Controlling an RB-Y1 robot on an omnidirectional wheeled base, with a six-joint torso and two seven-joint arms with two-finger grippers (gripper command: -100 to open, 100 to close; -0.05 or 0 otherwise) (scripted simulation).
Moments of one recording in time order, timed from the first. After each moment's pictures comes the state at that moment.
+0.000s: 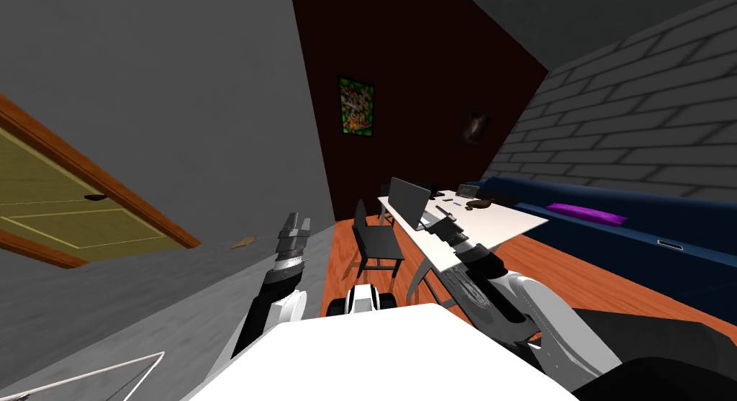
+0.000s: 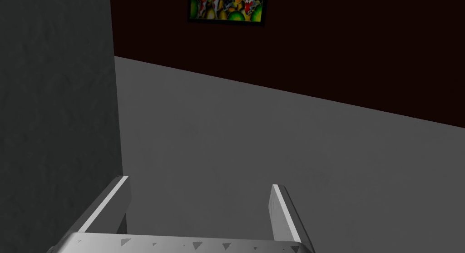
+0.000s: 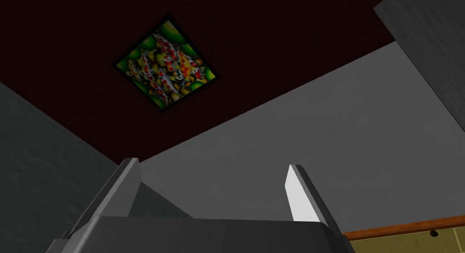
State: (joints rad) left arm 0.51 0.00 -0.06 -2.21 0.03 -0.48 -0.06; right arm 0.47 -0.34 -0.50 -2.25 1.11 -0.54 0.60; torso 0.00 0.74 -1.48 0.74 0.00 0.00
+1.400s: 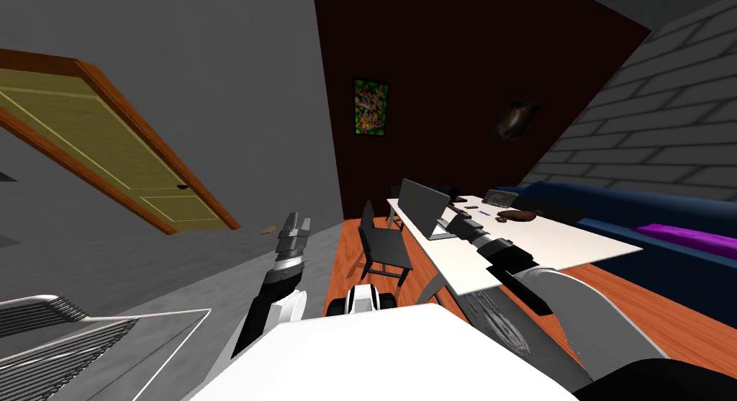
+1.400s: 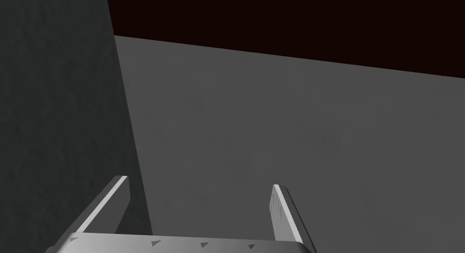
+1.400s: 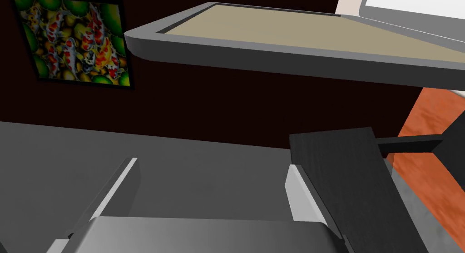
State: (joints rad) left arm 0.51 0.00 -0.06 -2.21 0.03 -0.48 -0.06; right arm 0.44 -0.47 -0.70 -2.18 1.48 -0.58 0.82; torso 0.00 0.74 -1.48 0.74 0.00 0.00
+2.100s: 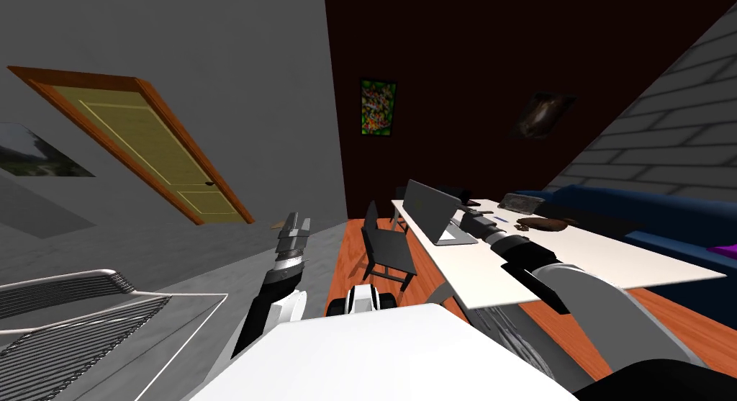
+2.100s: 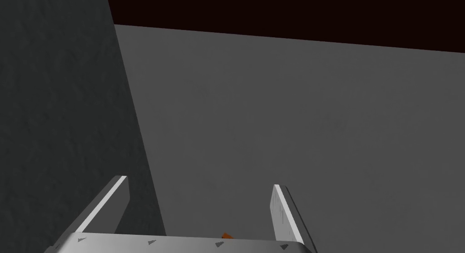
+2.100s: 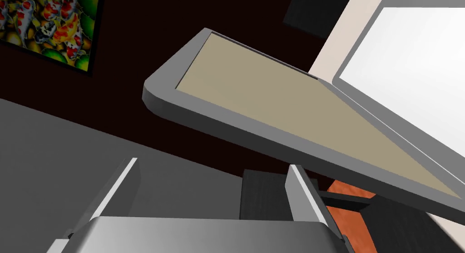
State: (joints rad) left arm 0.51 0.00 -0.06 -2.21 0.03 -0.48 -0.06; right arm 0.42 -0.54 -0.80 -2.14 1.64 -0.60 0.93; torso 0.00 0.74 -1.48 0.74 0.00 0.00
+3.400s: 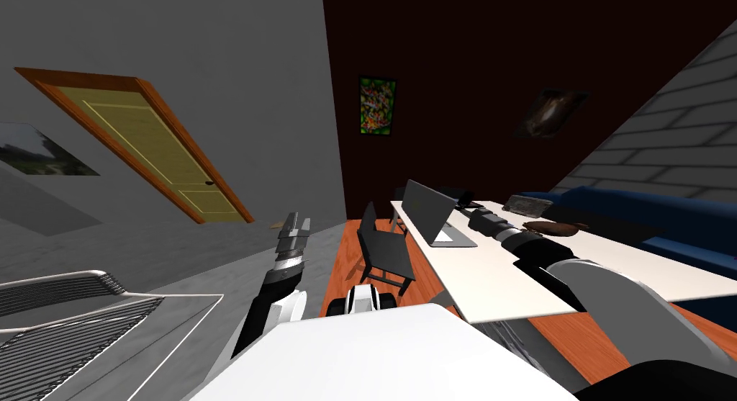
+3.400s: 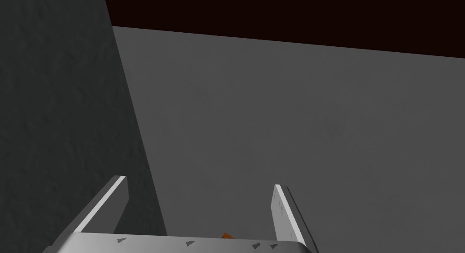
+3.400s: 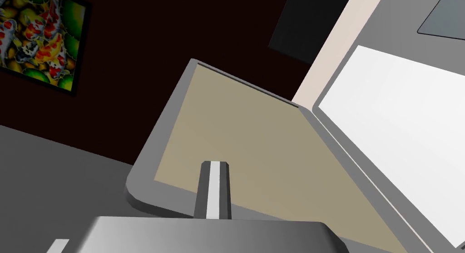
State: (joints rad) left arm 0.51 0.00 -0.06 -2.21 0.03 -0.48 -0.06; right arm 0.41 -0.61 -0.86 -2.06 1.66 -0.63 0.88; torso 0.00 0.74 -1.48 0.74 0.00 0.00
